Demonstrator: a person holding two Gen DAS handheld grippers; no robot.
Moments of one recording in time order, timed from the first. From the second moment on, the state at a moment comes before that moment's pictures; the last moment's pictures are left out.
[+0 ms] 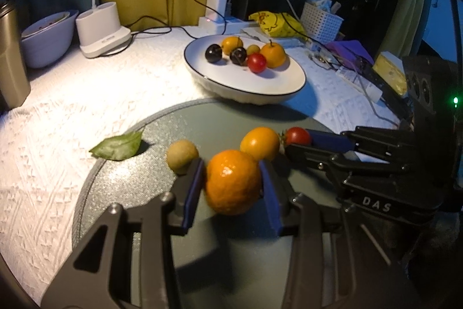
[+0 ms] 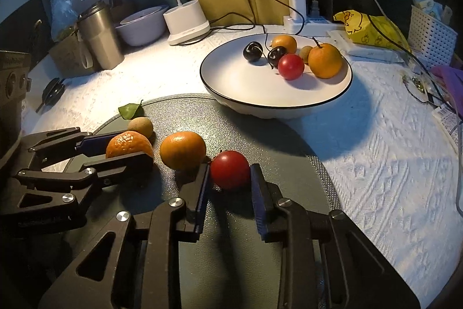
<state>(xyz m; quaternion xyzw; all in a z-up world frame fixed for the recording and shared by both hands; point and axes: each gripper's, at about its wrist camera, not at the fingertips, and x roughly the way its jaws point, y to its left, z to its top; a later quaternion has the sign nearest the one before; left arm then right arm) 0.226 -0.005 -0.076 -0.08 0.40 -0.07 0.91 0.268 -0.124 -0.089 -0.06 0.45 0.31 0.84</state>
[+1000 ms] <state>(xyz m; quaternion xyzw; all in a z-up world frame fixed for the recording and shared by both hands) 0.252 -0.002 -0.040 -0.06 0.38 -0.07 0.92 0.293 -0.142 -0.057 -0.05 0.41 0.29 0.86</state>
